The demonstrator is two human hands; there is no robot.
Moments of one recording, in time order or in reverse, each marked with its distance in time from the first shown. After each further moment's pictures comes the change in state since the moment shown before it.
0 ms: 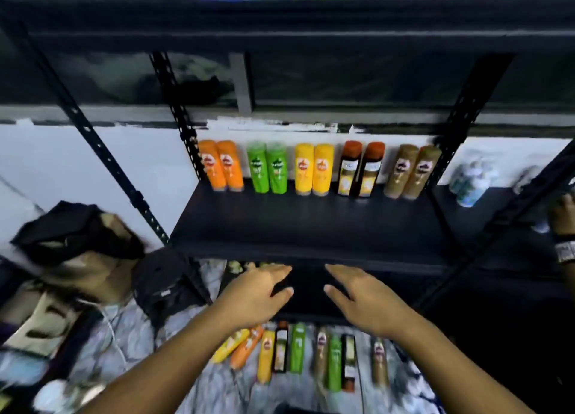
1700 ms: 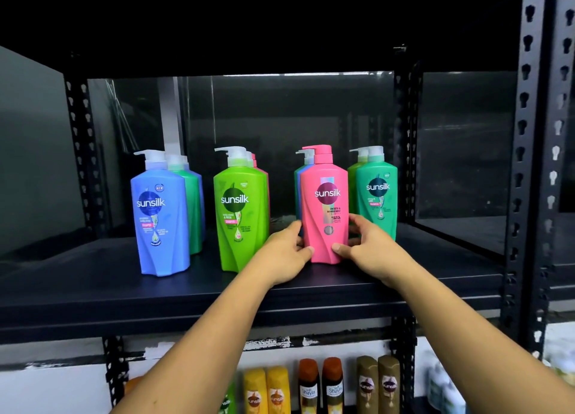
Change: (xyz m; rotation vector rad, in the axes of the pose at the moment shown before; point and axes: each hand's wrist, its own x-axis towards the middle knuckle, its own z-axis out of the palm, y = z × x) left_hand 0.232 0.234 -0.342 -0.237 0.531 0.357; right_hand 0.103 0.011 -0.417 0.498 0.823 -0.103
